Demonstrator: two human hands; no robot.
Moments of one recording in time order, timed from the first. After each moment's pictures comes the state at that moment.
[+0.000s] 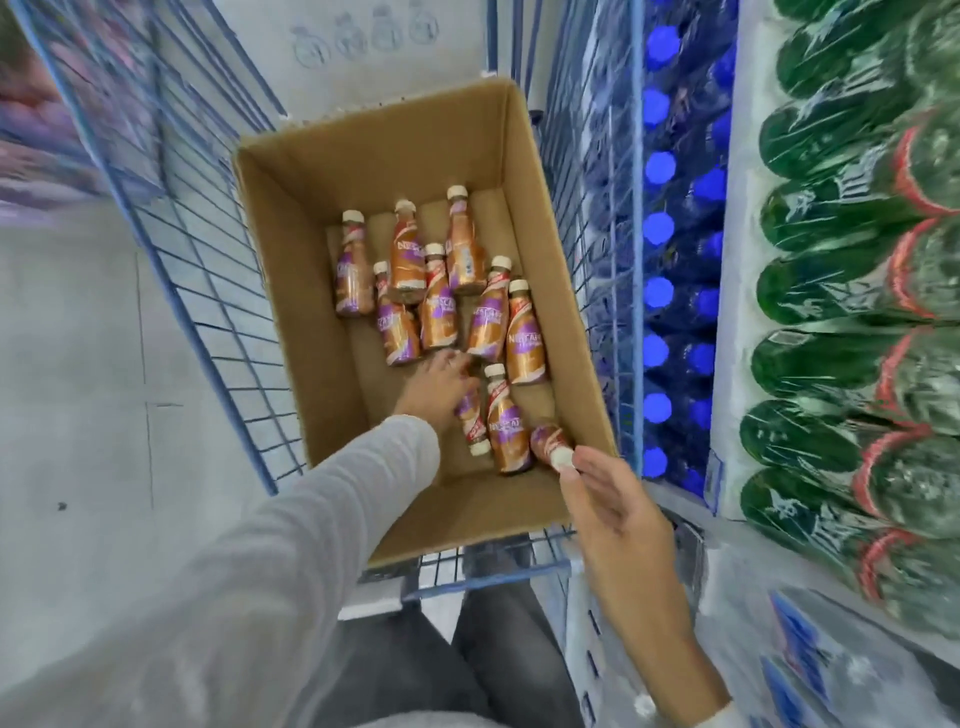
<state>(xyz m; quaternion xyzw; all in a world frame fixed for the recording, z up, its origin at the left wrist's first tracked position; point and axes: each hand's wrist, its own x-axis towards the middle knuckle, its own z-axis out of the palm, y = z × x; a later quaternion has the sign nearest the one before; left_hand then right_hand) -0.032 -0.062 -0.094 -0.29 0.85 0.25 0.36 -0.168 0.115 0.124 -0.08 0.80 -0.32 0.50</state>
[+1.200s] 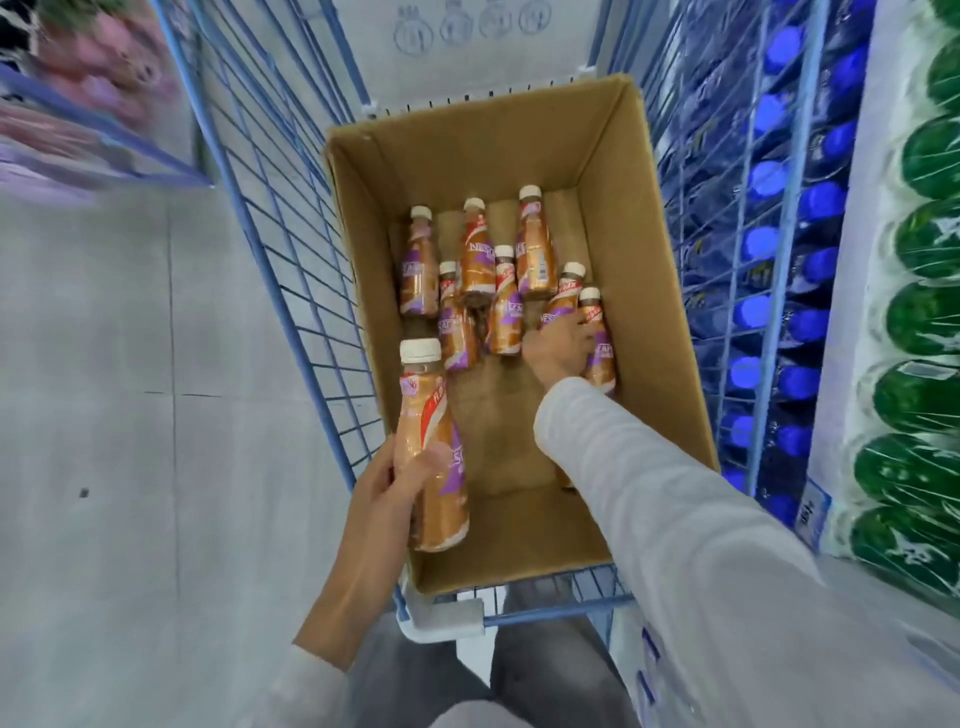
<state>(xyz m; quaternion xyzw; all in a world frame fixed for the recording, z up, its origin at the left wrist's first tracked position) 0.085 -0.035 0.090 -0.68 0.25 0.69 -0.10 -0.126 -0.094 -0.118 -0.17 0.91 0.03 0.37</state>
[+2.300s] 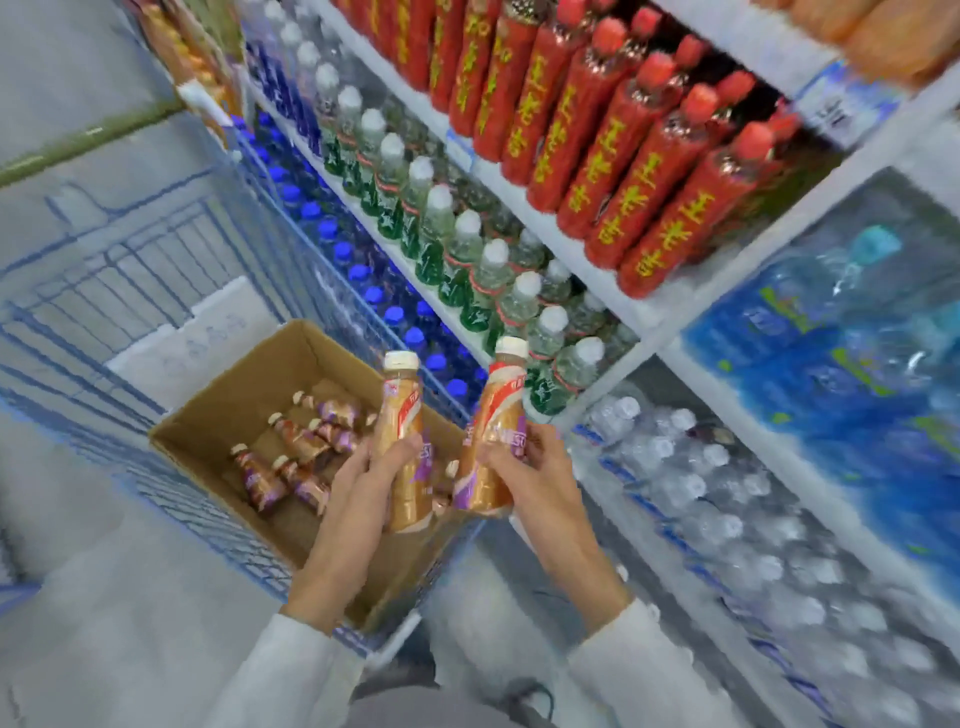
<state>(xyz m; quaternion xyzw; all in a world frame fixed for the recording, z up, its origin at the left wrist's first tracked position) 0.023 0.010 0.270 -0.38 0.50 0.78 -0.03 -0.058 0.166 0.309 0.09 0.72 -0.63 0.28</state>
